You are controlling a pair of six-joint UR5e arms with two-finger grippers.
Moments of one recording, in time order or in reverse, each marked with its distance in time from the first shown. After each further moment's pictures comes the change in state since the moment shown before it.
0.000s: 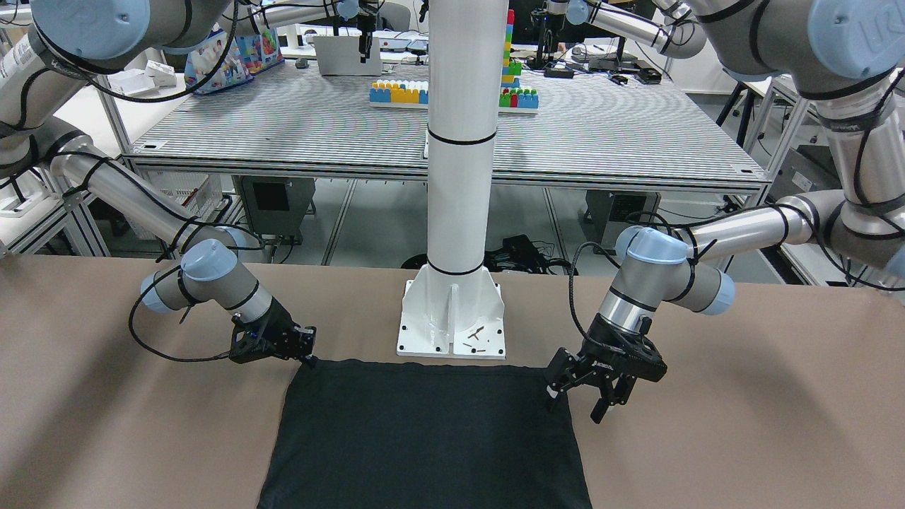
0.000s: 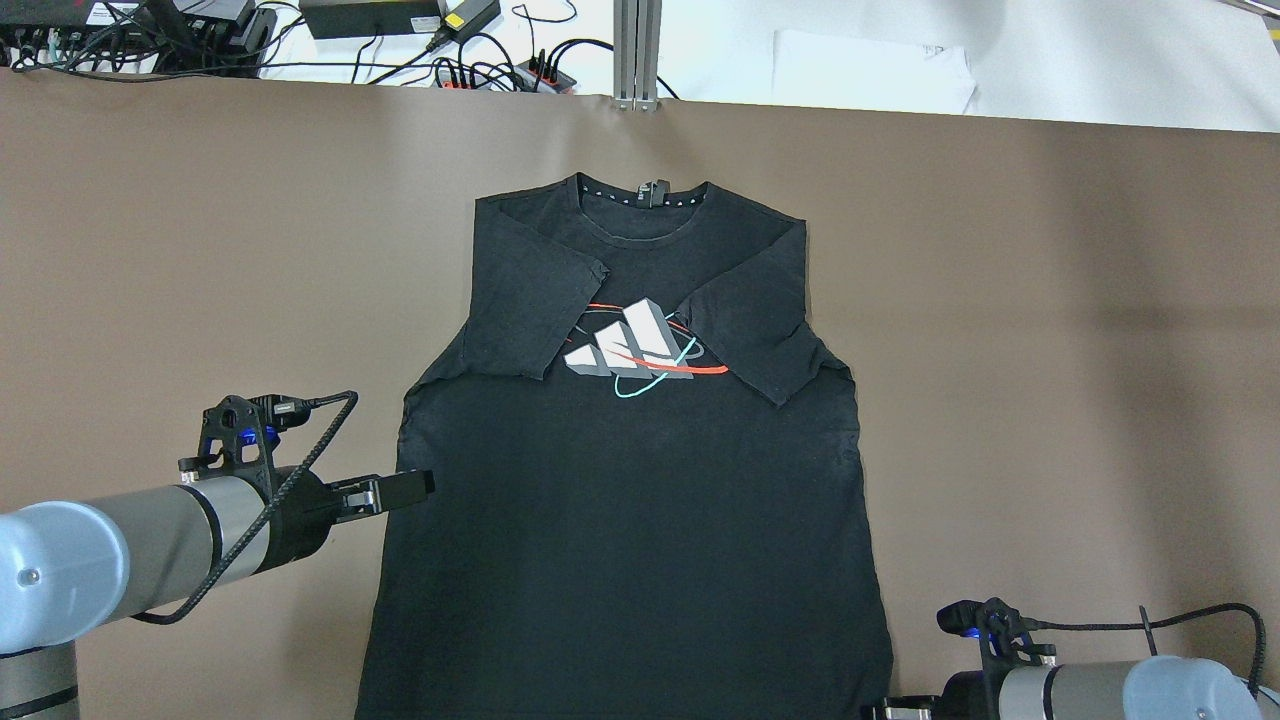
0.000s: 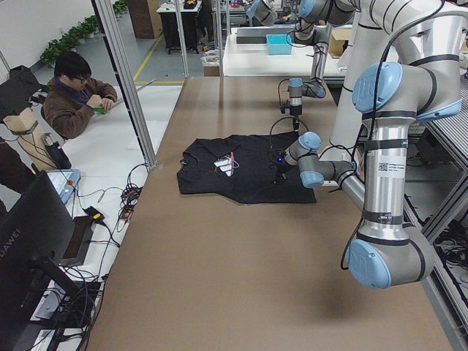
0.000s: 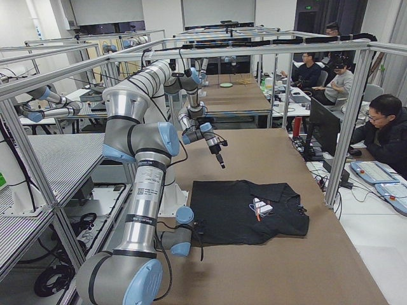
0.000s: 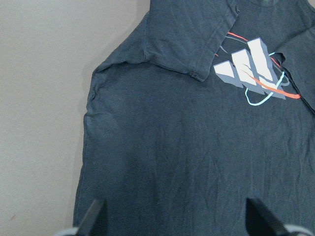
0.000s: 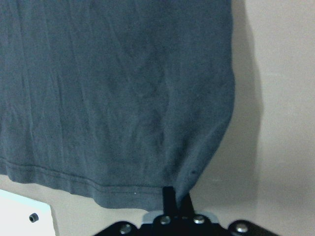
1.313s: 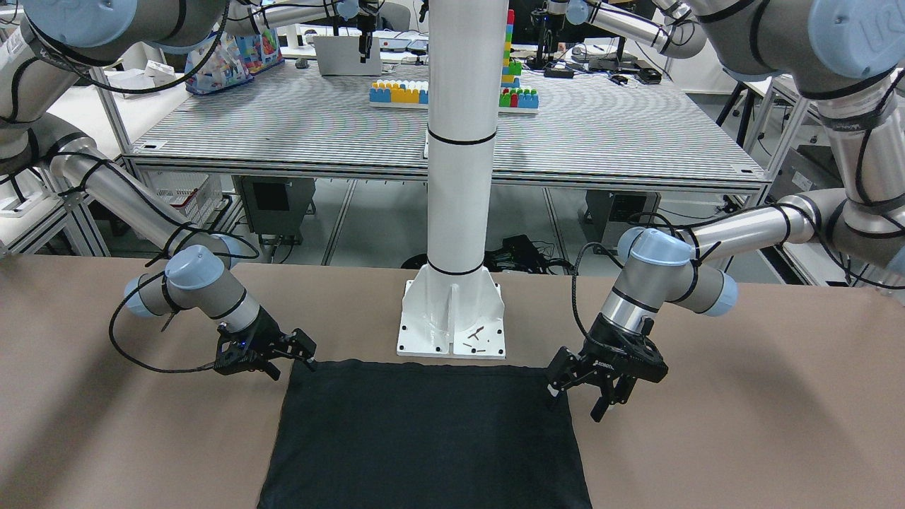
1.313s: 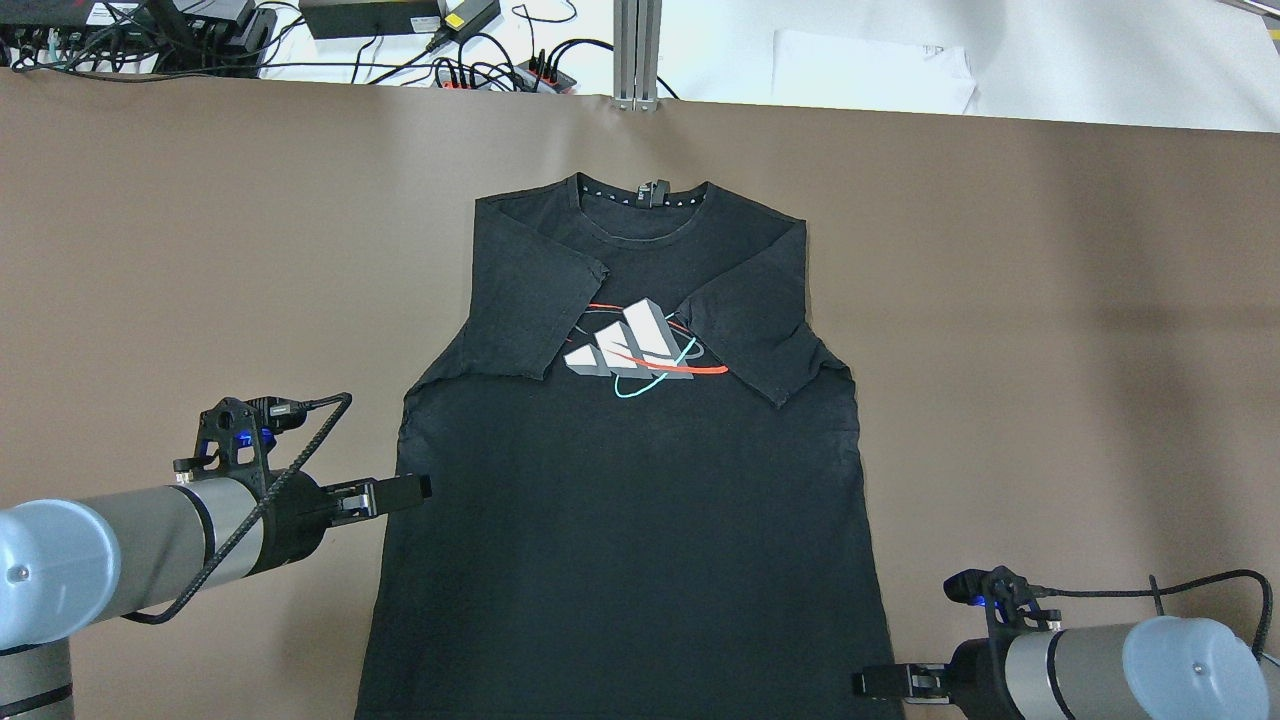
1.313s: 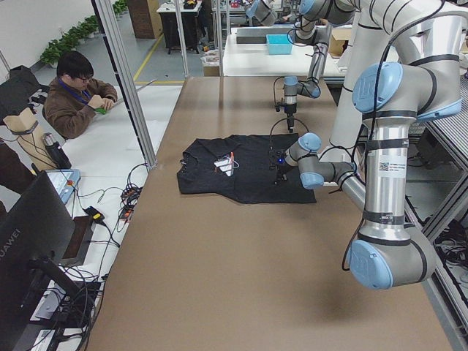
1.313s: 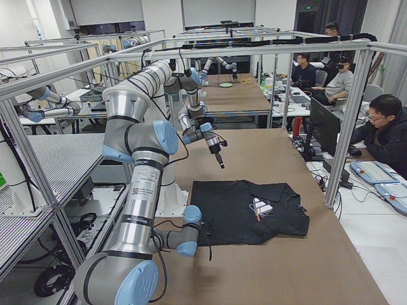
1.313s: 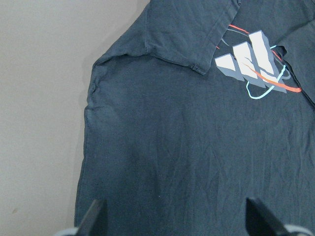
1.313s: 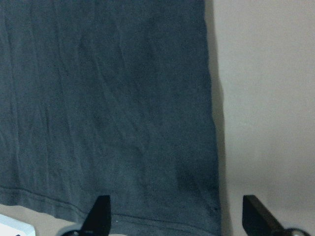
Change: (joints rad) left arm -0.005 0.011 0.002 -0.018 -0.025 0.001; right arm 0.085 0.012 -0.007 -0.056 0.066 -0.067
